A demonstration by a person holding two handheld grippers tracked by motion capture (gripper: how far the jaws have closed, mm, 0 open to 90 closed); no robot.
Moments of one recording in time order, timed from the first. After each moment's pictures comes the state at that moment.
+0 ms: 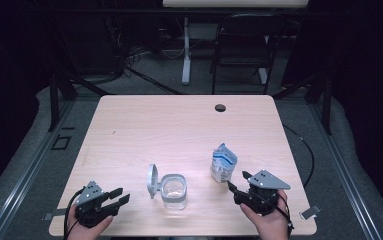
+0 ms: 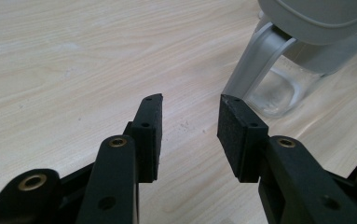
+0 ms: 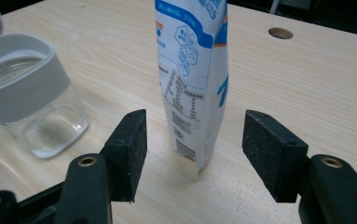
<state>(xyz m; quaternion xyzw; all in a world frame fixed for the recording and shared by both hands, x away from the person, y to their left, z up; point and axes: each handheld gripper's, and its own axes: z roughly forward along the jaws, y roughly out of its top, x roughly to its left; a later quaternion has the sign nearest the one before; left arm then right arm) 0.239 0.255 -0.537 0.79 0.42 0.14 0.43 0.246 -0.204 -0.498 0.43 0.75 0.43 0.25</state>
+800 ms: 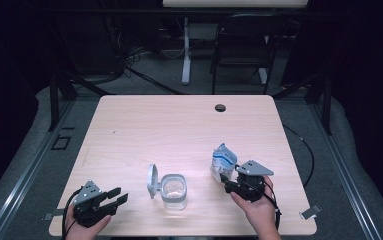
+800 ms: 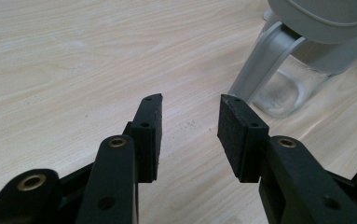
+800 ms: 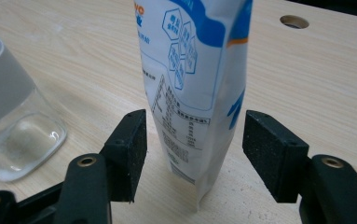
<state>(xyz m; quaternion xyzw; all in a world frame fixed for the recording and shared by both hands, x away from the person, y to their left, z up) 0.241 0.260 -0.539 0.78 0.42 0.14 0.44 0.285 -0.187 -0.519 0.44 0.76 0.41 0.24</state>
